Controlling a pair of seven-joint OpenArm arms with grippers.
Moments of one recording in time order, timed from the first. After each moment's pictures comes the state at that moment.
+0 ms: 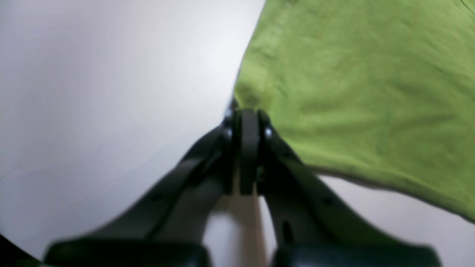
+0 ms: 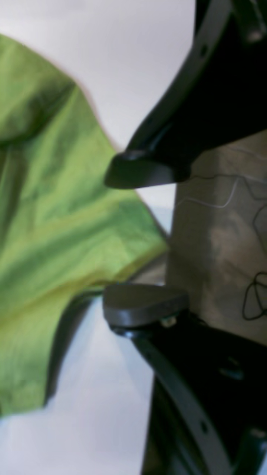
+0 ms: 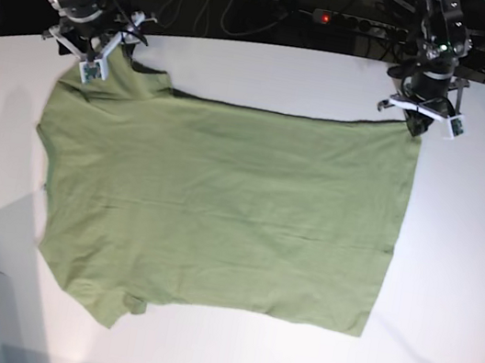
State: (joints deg) left arm 31.4 -0.7 -25.9 98.6 -21.2 -5.3 22.5; right arm -34.8 12.0 8.0 110.3 5.5 14.8 -46.4
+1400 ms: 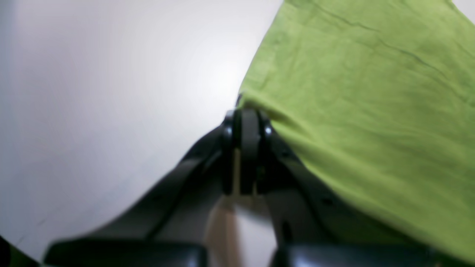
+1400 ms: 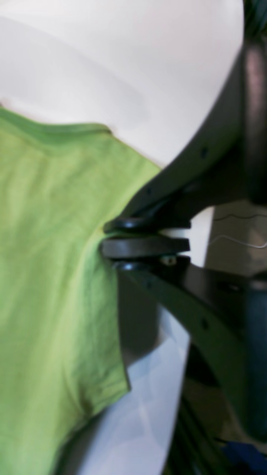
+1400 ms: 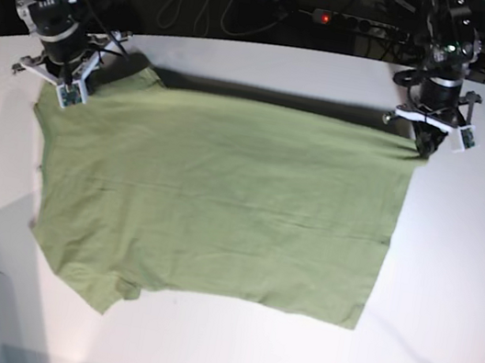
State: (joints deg) left arm 31.7 -0.9 -26.0 108.5 -20.8 -5.3 23.2; right arm -29.7 12.5 15.0 120.5 4.6 26.2 -49.1
